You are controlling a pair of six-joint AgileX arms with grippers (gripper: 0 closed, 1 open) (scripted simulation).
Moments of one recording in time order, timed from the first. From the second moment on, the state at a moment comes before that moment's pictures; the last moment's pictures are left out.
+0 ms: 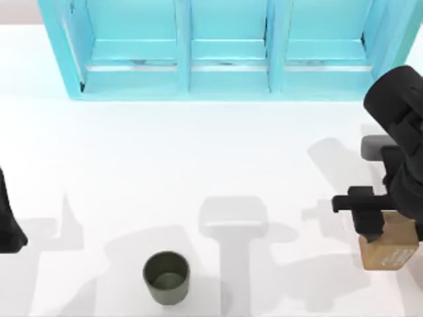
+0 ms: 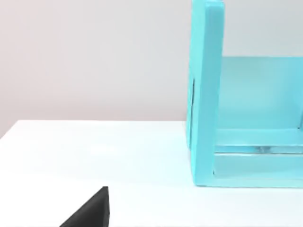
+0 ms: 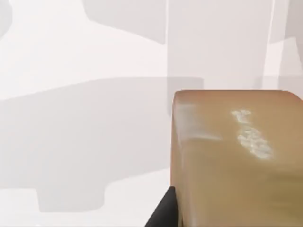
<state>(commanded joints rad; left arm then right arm) 0.00 0.00 0.00 0.00 0.00 0.00 0.44 1.58 1.04 -1.03 0.00 0.45</state>
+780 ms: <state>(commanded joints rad) 0.00 0.00 0.00 0.00 0.00 0.00 0.44 1.58 1.04 -1.03 0.00 0.45</state>
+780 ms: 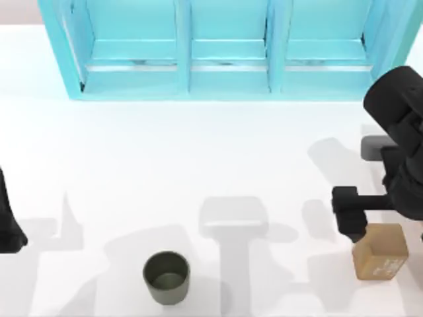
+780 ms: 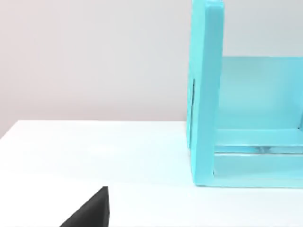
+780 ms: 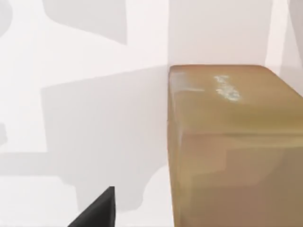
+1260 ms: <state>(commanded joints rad) 0.00 0.00 0.00 0.00 0.00 0.00 0.44 1.56 1.29 -1.31 0.00 0.45</state>
